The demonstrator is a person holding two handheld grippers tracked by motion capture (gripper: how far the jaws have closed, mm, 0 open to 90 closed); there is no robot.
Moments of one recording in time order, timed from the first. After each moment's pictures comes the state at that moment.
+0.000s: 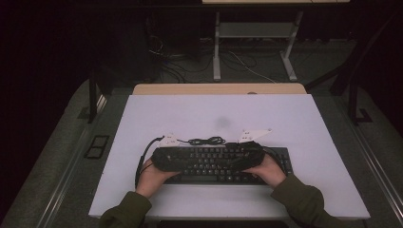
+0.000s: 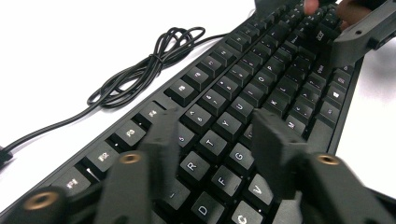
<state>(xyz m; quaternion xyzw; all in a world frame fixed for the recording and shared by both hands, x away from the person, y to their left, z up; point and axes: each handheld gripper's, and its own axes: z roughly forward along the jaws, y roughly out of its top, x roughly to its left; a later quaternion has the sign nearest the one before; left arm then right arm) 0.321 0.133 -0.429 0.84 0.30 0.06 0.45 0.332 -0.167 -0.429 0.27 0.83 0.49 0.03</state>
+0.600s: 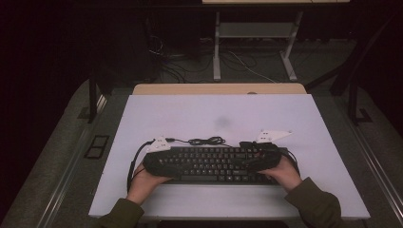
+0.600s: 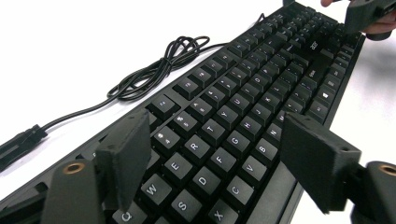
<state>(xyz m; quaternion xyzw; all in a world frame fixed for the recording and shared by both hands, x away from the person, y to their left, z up) 0.303 0.154 -0.423 0.82 0.31 0.08 0.47 0.319 -0.210 -0.419 0.29 0.81 0.51 0.05</state>
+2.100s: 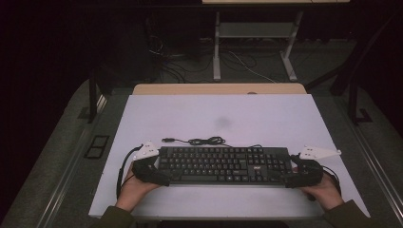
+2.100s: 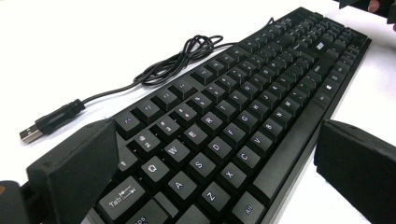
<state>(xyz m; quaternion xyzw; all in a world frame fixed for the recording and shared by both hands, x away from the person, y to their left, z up) 0.286 0.178 -0.422 0.81 0.33 0.11 0.48 0.271 -0.309 -0.433 0.34 0.79 0.51 0.08</state>
